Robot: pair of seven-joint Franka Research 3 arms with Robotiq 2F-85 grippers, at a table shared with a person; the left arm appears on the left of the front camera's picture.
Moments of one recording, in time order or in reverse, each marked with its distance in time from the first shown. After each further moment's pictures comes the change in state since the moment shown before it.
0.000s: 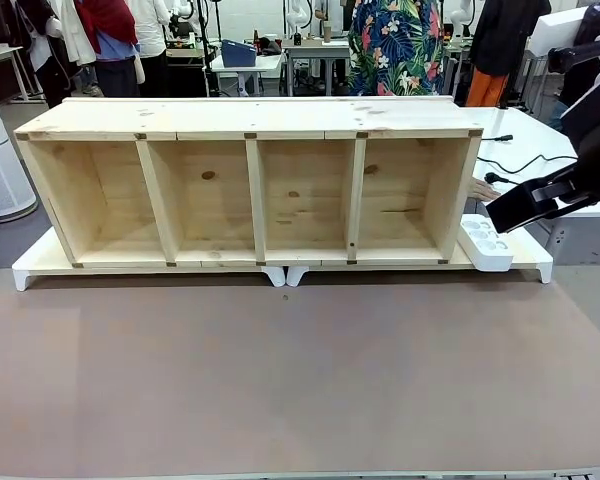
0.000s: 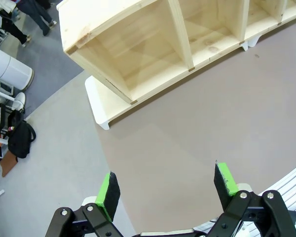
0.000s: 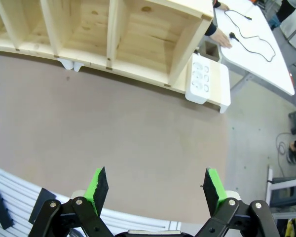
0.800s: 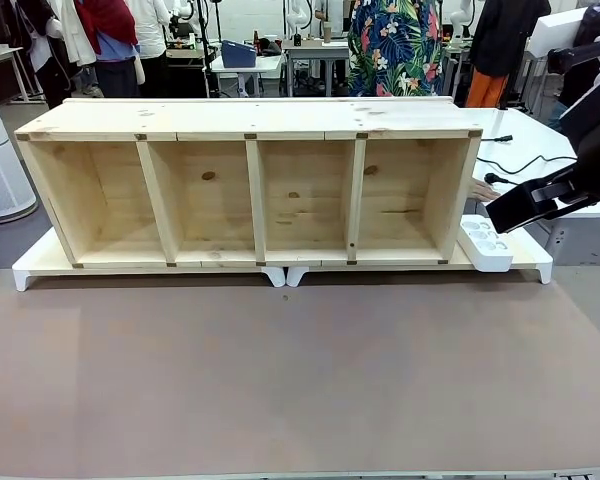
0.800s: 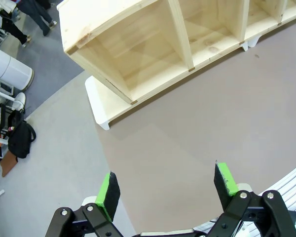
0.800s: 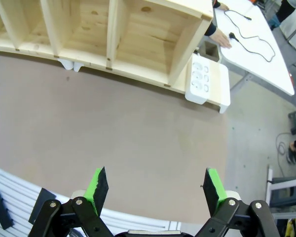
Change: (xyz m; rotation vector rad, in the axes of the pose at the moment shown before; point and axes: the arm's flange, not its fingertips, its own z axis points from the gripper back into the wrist) left arm 0.000 0.000 0.000 0.000 -0.001 0.000; right arm 0.000 0.000 0.000 -0.001 -0.001 0.000
